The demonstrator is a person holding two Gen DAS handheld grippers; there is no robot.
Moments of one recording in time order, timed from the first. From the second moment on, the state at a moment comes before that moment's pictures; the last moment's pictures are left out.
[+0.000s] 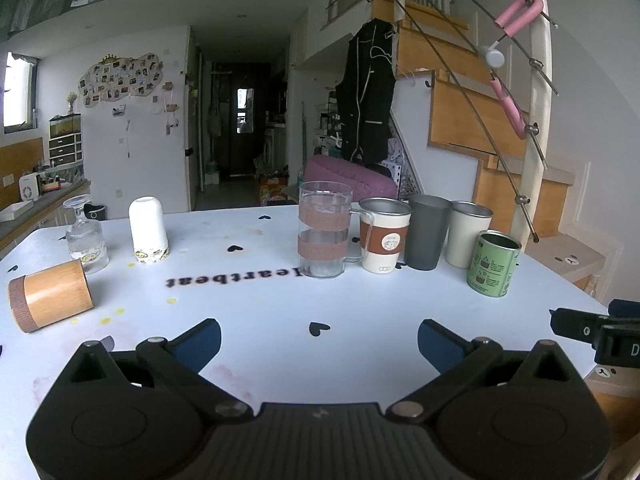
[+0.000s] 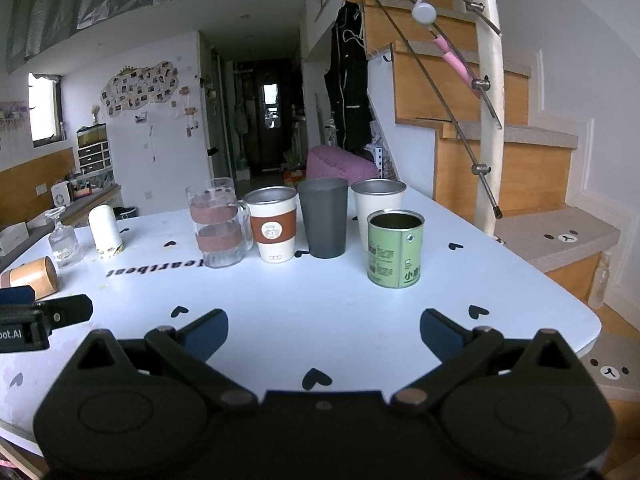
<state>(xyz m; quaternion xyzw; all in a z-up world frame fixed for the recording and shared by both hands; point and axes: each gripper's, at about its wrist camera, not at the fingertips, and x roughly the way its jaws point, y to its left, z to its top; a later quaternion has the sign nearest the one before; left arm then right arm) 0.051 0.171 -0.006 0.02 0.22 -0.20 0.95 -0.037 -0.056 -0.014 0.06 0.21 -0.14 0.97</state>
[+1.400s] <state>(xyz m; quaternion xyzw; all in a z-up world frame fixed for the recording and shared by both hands) 0.049 0.173 -0.003 0.02 0.21 -0.20 0.96 -0.036 -0.054 -0.011 0.06 0.20 -0.14 0.97</state>
